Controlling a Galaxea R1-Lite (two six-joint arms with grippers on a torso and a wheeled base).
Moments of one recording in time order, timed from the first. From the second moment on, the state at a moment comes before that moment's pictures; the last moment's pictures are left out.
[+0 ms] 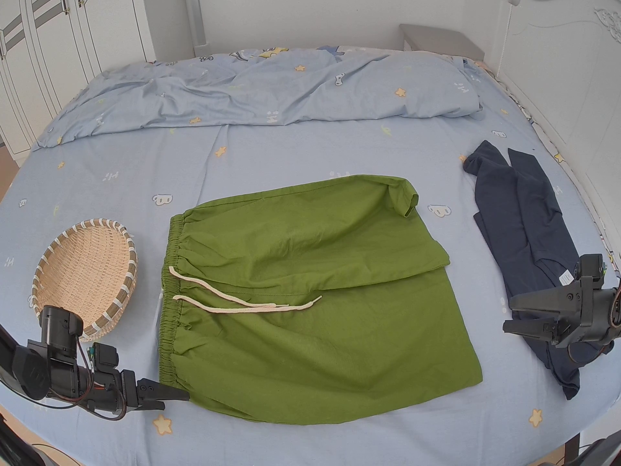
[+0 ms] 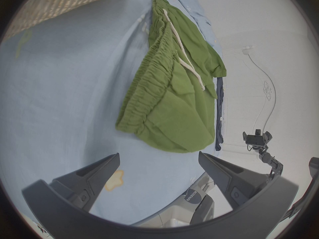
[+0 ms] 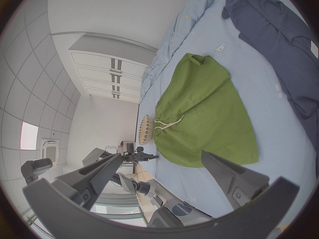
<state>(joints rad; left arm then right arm) 0.12 1.68 -0.25 -0.36 -0.79 -0.22 0.09 1.26 -0.48 -0.29 0.93 0.63</state>
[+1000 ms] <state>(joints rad) 0.12 1.85 -0.35 -0.48 -0.79 -0.23 0.09 1.23 -0.47 -0.30 0.93 0.63</state>
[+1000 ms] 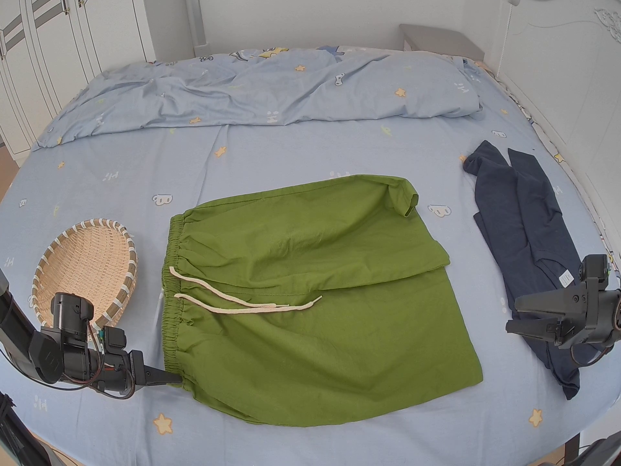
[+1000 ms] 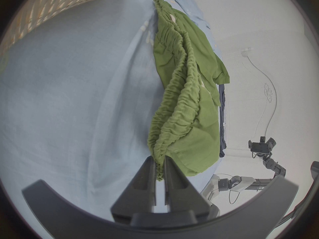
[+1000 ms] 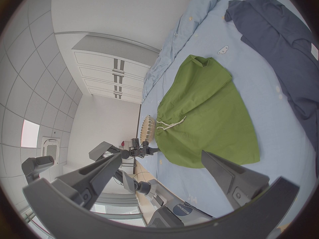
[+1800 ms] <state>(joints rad) 0.25 1.79 -0.20 -0.48 -0.84 -0.12 0.05 1.45 -0.32 -0.29 0.93 0.36</state>
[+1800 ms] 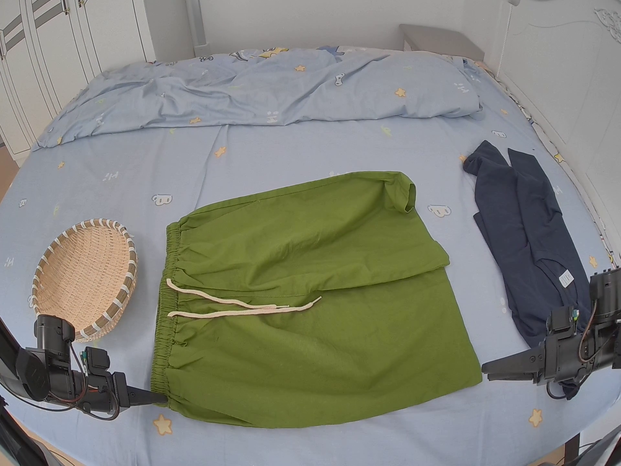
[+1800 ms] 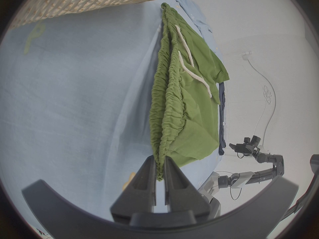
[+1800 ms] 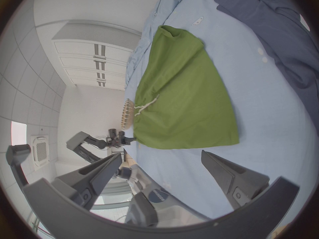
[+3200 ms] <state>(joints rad) 0.25 1.79 -0.19 -0.48 -0.85 -0.09 -0.06 1.90 -0.45 -0.29 0.93 0.20</state>
